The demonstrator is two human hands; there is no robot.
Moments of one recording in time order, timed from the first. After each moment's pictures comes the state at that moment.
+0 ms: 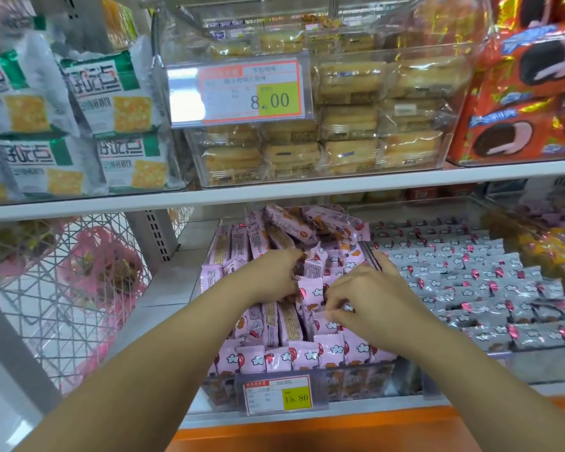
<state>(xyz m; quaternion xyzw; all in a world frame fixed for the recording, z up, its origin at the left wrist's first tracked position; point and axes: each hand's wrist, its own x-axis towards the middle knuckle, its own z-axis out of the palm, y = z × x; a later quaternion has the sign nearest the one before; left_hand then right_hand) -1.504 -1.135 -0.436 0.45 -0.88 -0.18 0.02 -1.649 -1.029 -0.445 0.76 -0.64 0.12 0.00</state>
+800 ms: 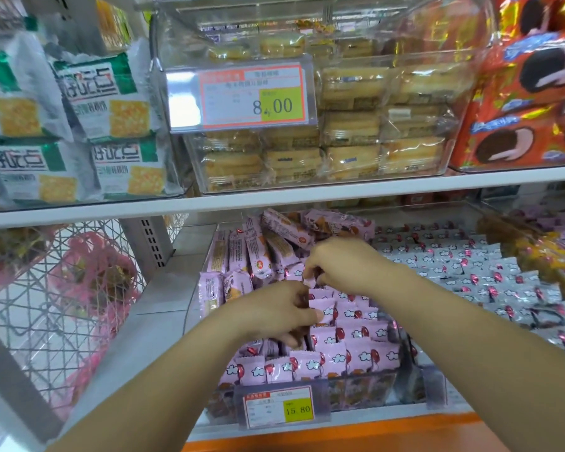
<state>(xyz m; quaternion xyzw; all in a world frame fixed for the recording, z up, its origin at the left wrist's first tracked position) -1.493 -1.098 -0.437 0.45 -0.77 -0.46 0.03 -1.649 -1.107 -0.429 0.79 -0.62 0.02 0.03</state>
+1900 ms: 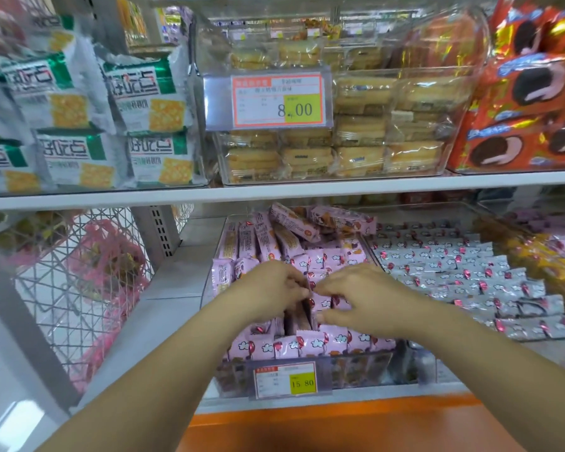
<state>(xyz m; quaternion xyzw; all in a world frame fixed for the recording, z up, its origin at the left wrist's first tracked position) -1.475 -1.087 -0.425 0.49 -0.81 -0.31 0.08 -1.645 -1.035 -0.438 0.80 -0.59 0.03 -0.05</state>
